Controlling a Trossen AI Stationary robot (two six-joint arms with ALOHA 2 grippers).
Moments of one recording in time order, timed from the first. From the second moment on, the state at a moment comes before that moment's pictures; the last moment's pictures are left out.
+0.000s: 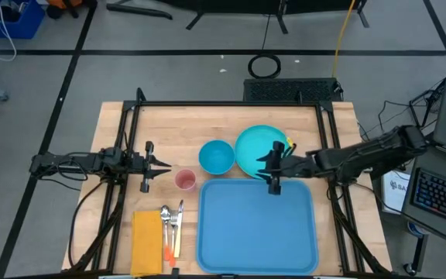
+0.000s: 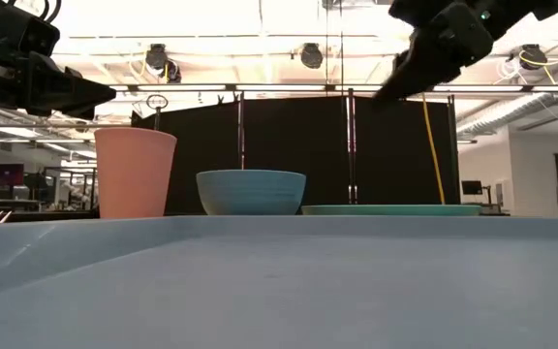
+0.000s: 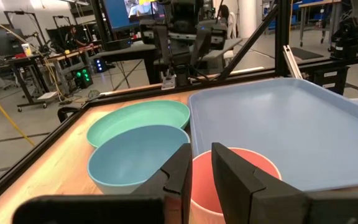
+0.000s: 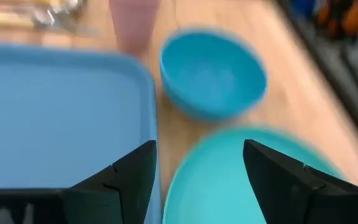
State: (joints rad) left arm -0.03 0.09 0.01 0.03 0.02 0.15; right arm 0.19 1.18 0.72 -0.23 0.37 0.07
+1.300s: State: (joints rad) left arm -0.03 0.09 0.01 0.03 0.02 0.15; right arm 0.21 1.28 0.67 -0.79 0.33 0.24
